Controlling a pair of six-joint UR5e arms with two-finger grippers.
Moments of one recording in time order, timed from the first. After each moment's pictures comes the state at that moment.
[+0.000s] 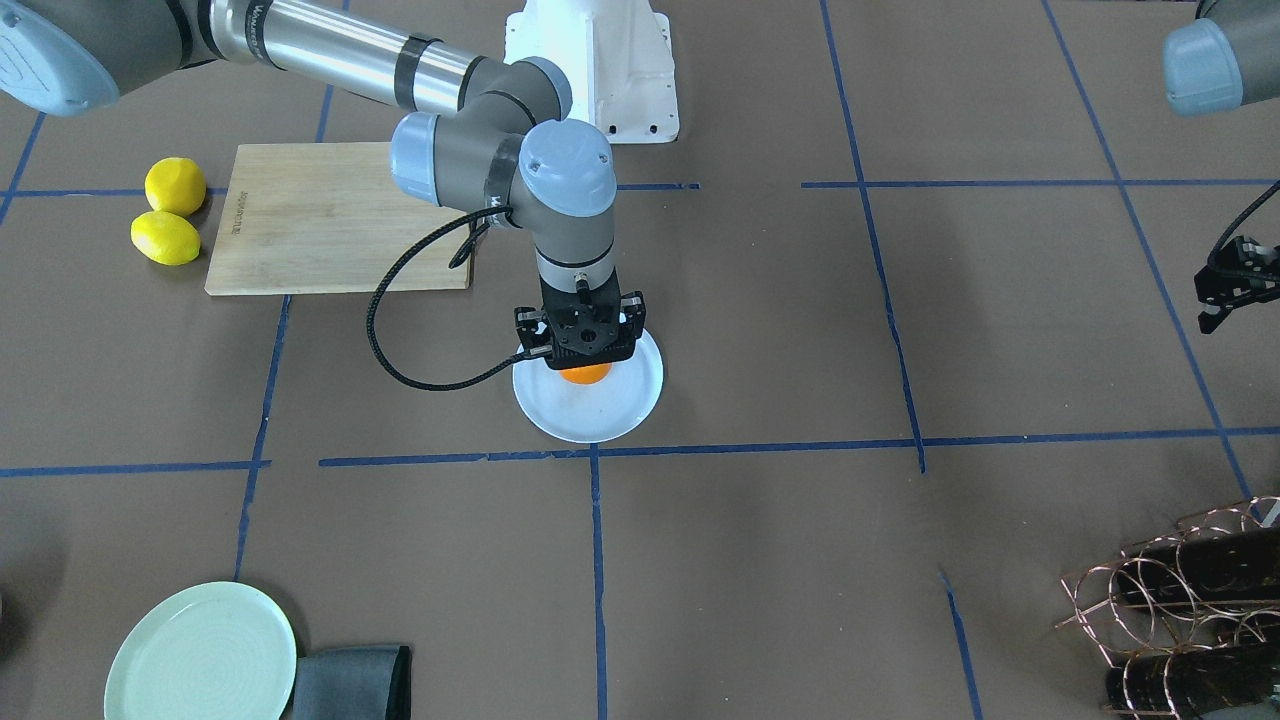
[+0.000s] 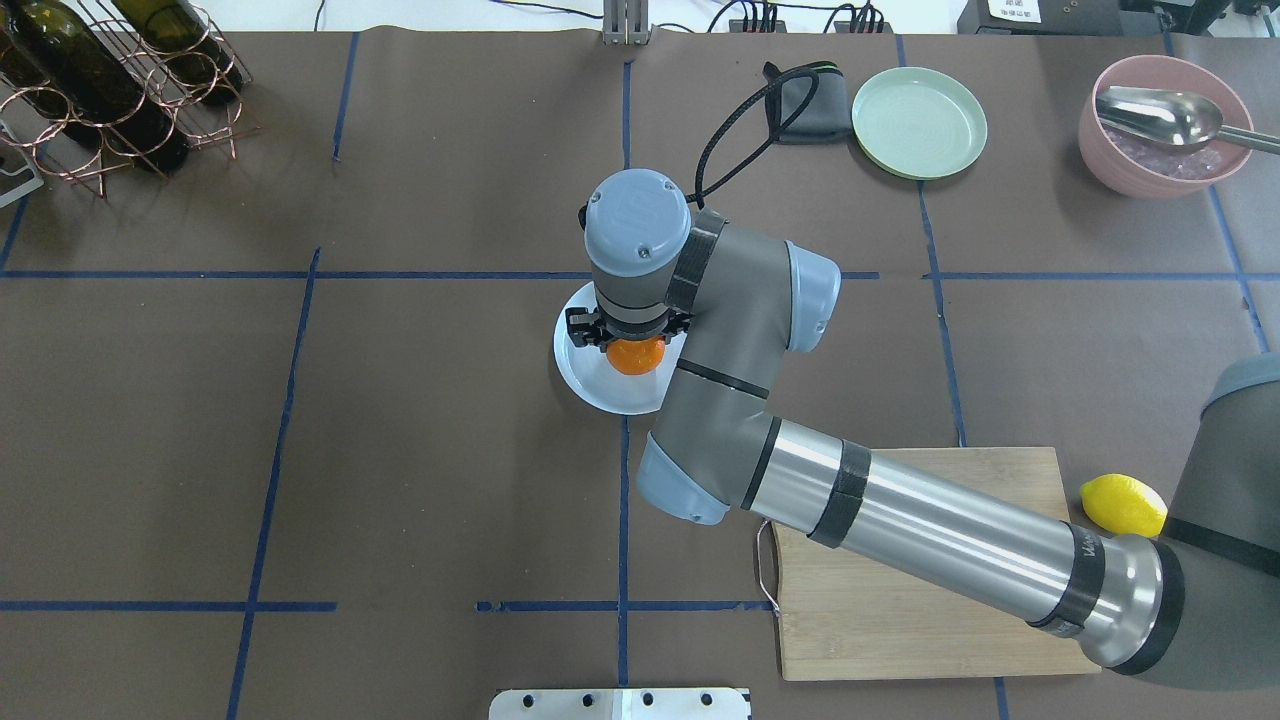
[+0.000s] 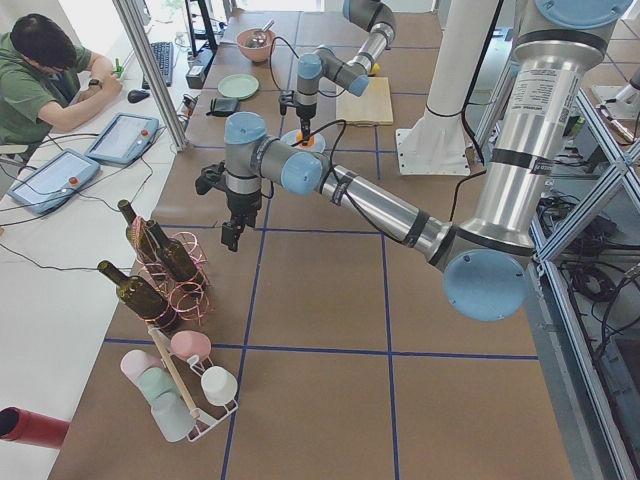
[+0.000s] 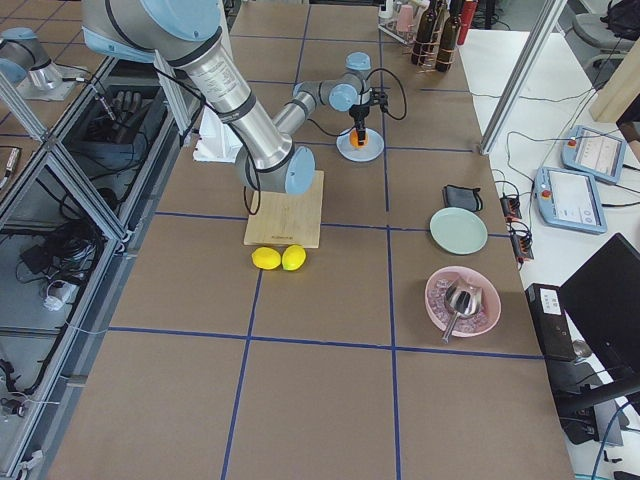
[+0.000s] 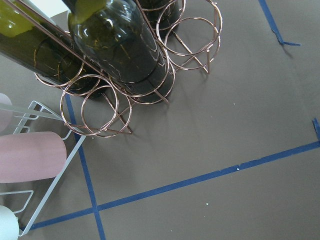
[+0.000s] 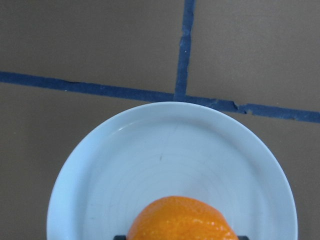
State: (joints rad) left arm -1.31 -1.79 -1.83 -1.51 -2.12 -0.14; right arm 0.52 -0.68 1.34 -1.48 1.82 1.07
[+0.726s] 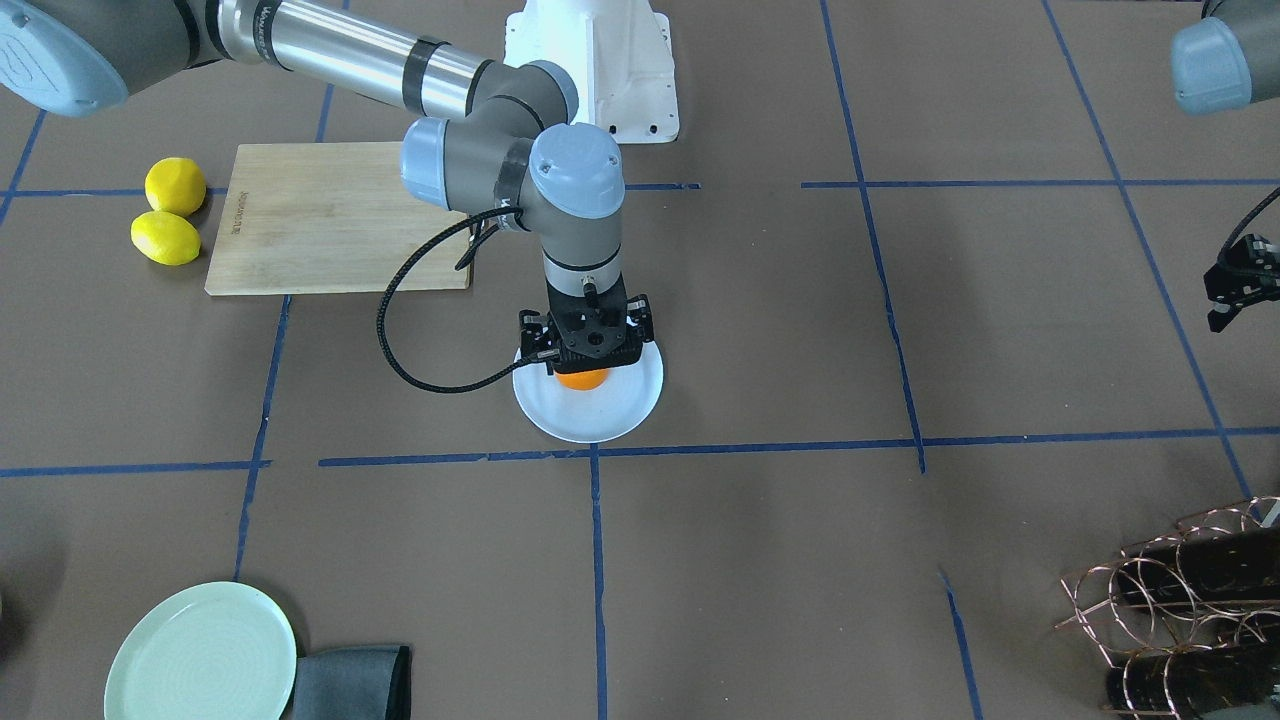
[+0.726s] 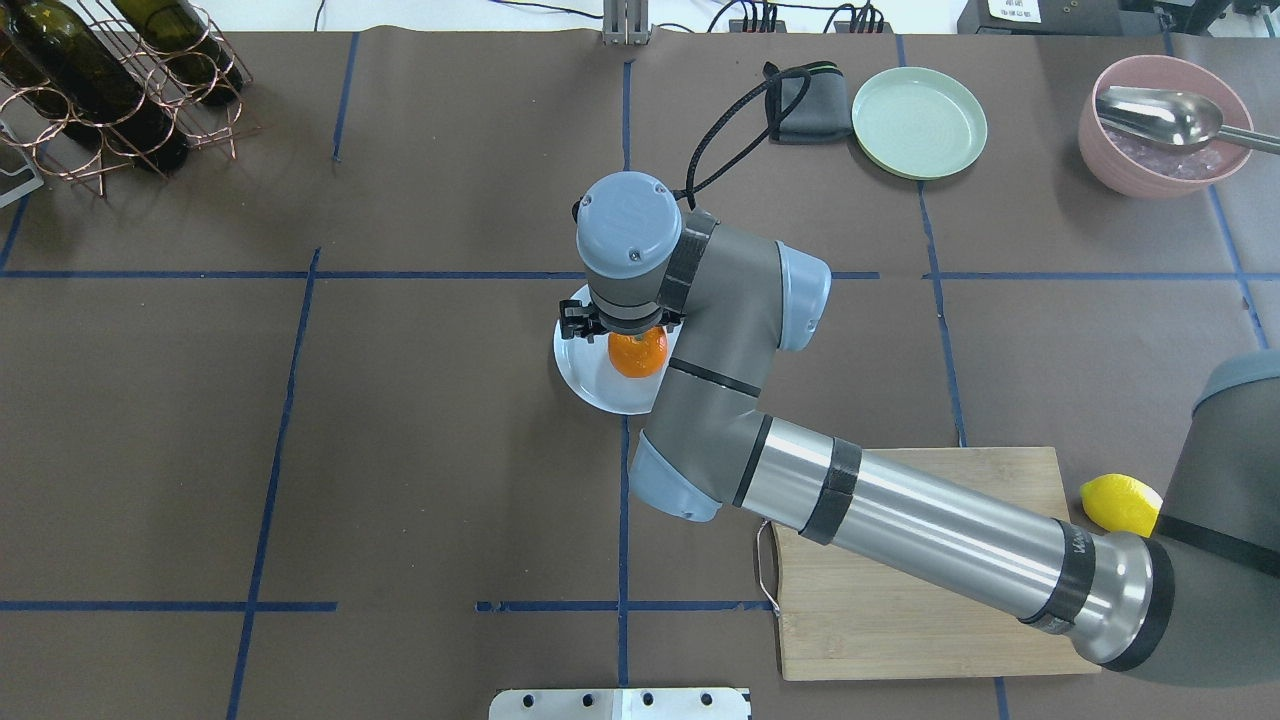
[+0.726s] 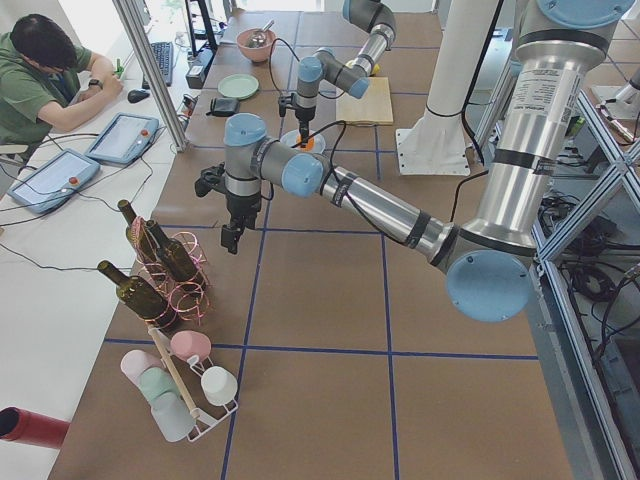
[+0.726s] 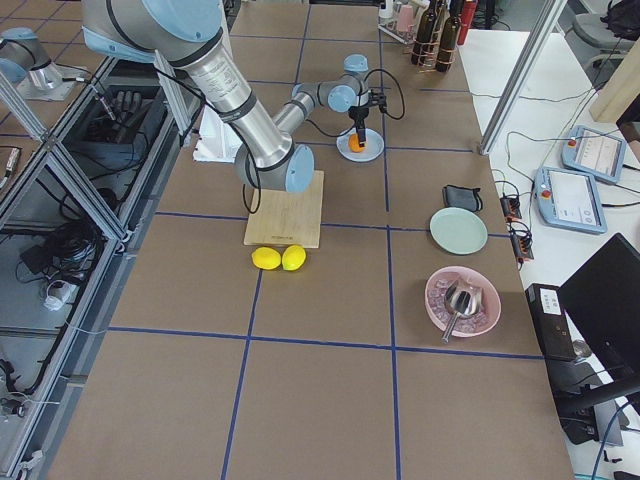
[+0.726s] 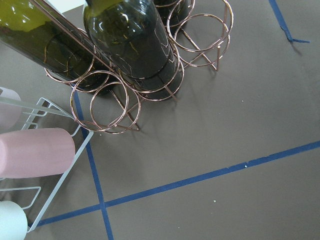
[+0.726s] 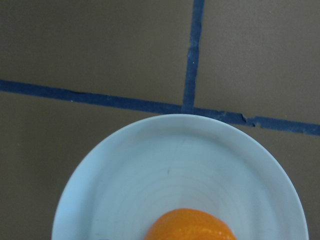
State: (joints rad) left arm -1.32 -1.78 -1.83 -1.51 -2.12 -0.14; right arm 0.53 -0.66 1.32 -1.46 1.80 1.07
